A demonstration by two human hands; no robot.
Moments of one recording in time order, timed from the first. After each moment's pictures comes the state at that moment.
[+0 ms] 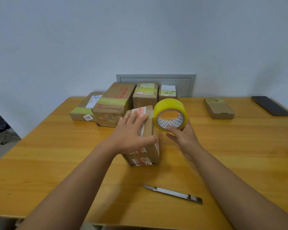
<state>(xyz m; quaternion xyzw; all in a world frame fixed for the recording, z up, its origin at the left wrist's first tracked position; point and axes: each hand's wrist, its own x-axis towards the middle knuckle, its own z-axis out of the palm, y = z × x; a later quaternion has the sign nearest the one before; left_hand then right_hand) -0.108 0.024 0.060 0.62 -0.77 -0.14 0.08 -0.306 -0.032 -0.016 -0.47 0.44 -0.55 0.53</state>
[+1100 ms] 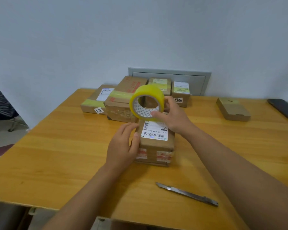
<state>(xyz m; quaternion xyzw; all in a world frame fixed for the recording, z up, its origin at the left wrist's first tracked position) -0.061 0.046 -0.023 0.56 -0.67 -0.02 0.48 -0.238 -0.057 0.037 -0.73 0.46 -0.37 0.34</state>
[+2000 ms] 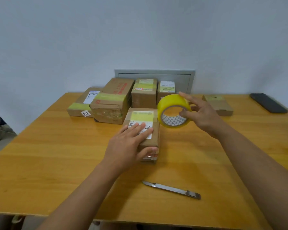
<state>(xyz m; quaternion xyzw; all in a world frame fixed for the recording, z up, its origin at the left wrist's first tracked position) -0.099 0.044 -0.004 0.54 -0.81 0.11 0.18 -0.364 -0.046 0.047 -0.71 0.46 -0.41 0.34</state>
